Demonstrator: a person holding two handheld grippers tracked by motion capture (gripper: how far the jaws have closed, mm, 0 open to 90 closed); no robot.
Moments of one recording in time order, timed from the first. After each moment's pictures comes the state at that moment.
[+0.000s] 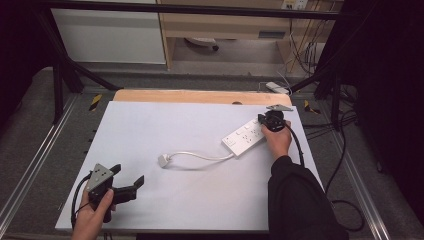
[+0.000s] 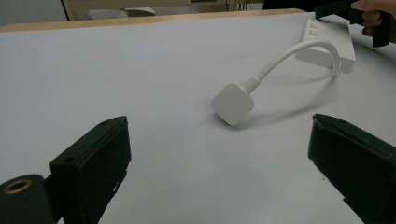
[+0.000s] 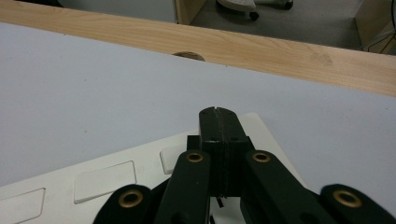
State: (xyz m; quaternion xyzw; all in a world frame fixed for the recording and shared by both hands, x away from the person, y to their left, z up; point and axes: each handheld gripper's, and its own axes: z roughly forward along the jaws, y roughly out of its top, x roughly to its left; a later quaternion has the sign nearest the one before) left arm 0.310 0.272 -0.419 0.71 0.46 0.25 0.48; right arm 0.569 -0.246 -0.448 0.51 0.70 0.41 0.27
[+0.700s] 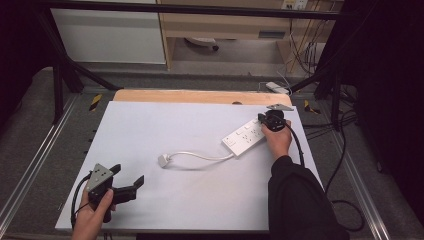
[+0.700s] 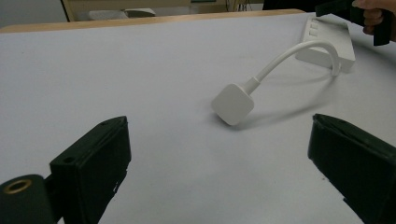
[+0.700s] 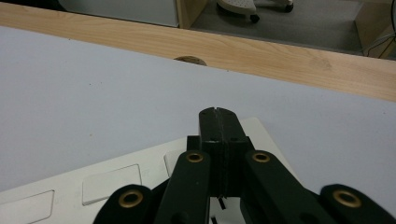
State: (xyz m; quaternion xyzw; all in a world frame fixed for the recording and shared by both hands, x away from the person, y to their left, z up) left arm 0.310 0.272 -0.419 0.71 0.45 0.25 0.48; right arm 0.567 -0.245 -0.444 0.51 0.70 0.41 0.27
